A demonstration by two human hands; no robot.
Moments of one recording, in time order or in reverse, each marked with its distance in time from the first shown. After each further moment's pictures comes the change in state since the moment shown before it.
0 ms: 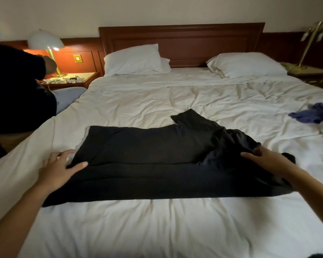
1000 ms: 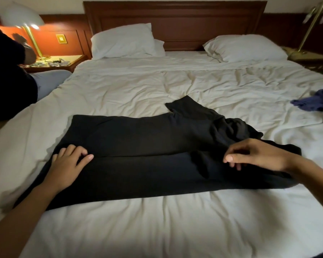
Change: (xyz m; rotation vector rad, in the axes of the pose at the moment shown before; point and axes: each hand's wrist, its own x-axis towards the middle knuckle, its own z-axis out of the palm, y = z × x) left_hand 0.016 0.042 0.069 0.097 0.124 0.335; right_hand -0.012 -0.043 0.001 0.217 -0.444 -0.634
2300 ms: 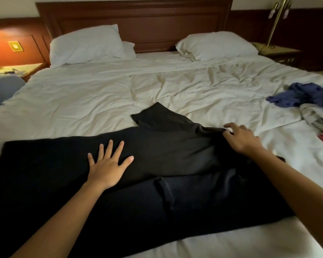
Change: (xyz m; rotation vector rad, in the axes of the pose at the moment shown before) left_hand 0.110 0.219 0.115 0.101 -0.366 0.039; right_hand 0.068 0.148 -0.061 -0.323 0.611 0.700
